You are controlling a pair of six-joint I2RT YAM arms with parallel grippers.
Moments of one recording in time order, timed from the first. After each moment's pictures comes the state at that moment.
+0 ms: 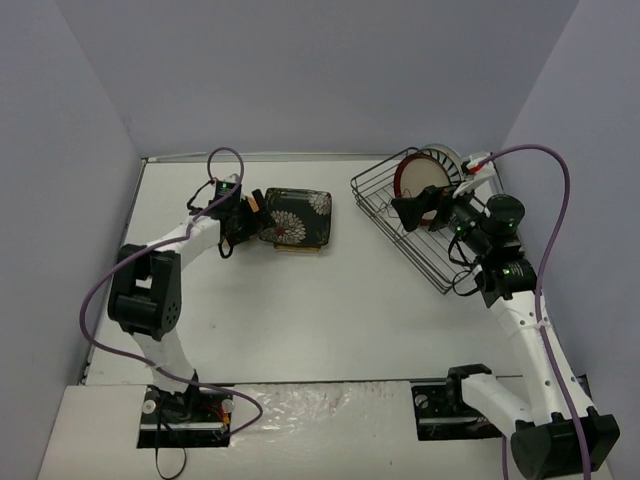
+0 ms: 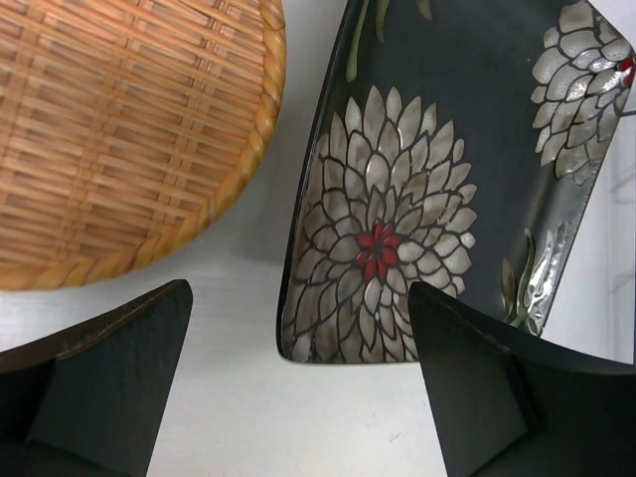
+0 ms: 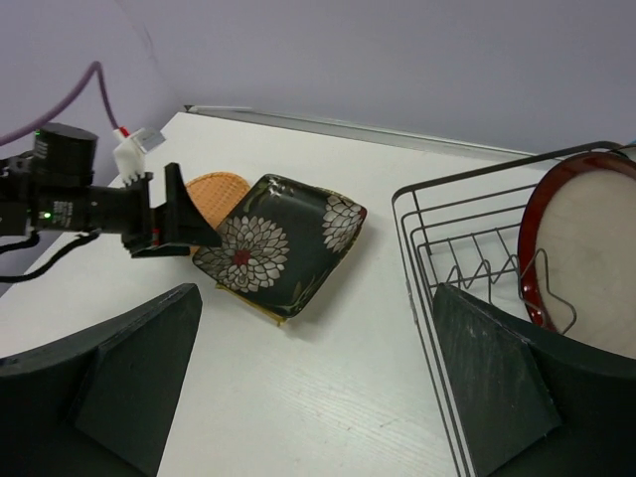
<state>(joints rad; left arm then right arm) -0.24 1.81 1.23 -0.25 0.13 -0.64 0.12 0.94 0.92 -0.03 -0.44 0.25</state>
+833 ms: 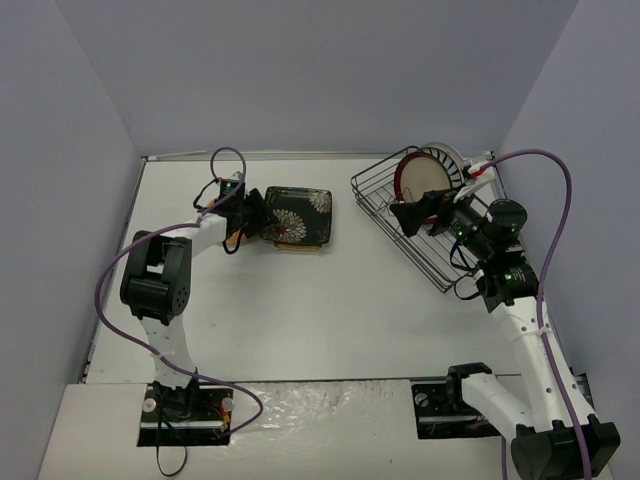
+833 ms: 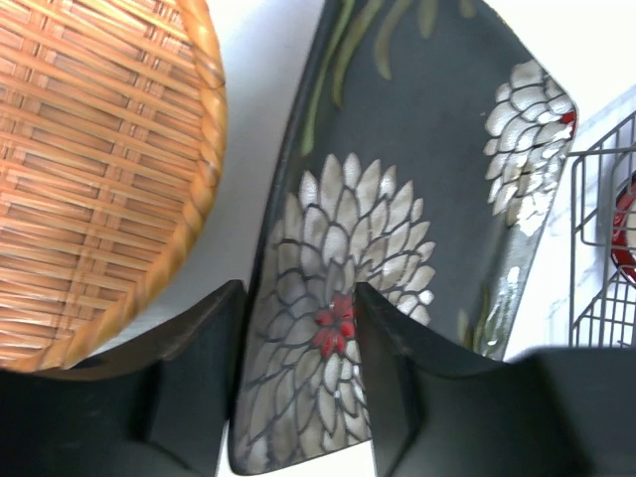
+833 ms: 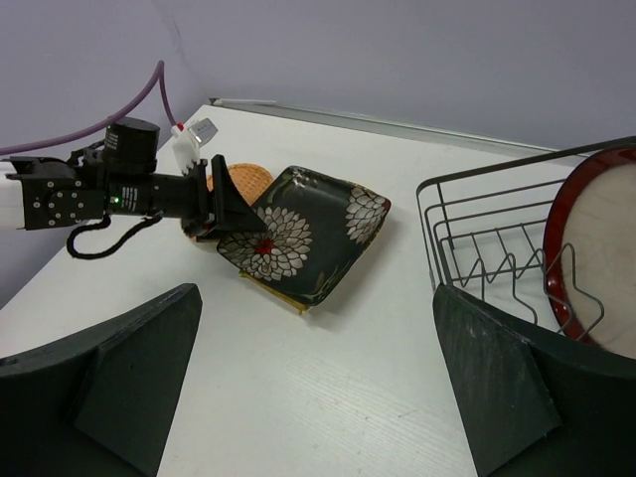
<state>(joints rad) -0.24 1.92 1.25 -0.09 0.21 -0.75 0.12 0.91 0.90 -0.04 -0.48 0.26</state>
